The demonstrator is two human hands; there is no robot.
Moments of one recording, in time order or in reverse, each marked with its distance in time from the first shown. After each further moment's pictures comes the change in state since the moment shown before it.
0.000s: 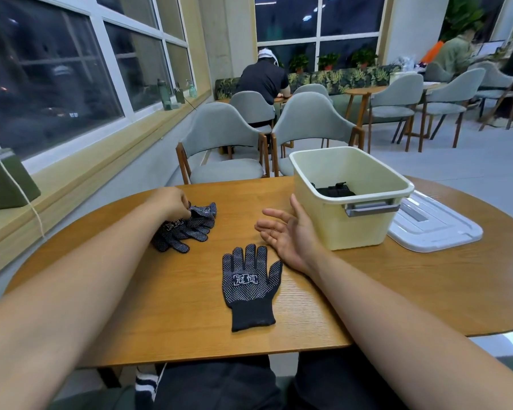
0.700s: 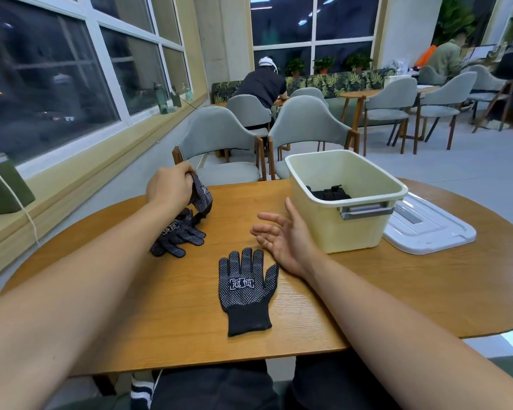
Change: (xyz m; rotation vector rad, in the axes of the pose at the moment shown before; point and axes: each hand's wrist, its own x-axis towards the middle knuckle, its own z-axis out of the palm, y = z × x) left_hand -0.007 0.037 -0.017 -0.219 0.526 0.035; right_hand -0.002 -0.001 0.002 -0.004 -0.018 0.003
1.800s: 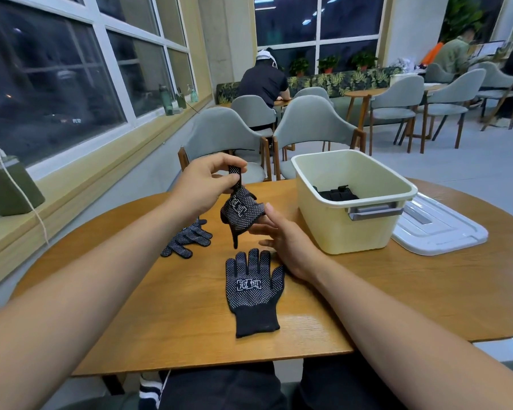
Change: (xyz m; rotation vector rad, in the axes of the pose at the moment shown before) left_hand -0.057 0.069 -0.061 -0.787 -0.302 0.204; right_hand -0.033 -0.006 0.027 -0.449 -0.183 -0.154
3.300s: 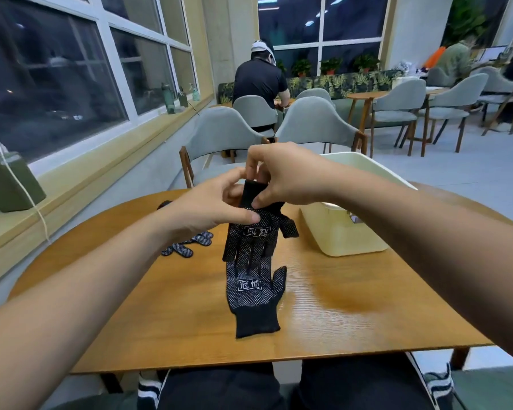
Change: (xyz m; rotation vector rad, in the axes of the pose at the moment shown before) left_hand -0.040 0.033 -0.005 -0.240 -0.502 -0.096; right_hand -0.017 -0.177 0.016 -1.330 -0.109 -0.351
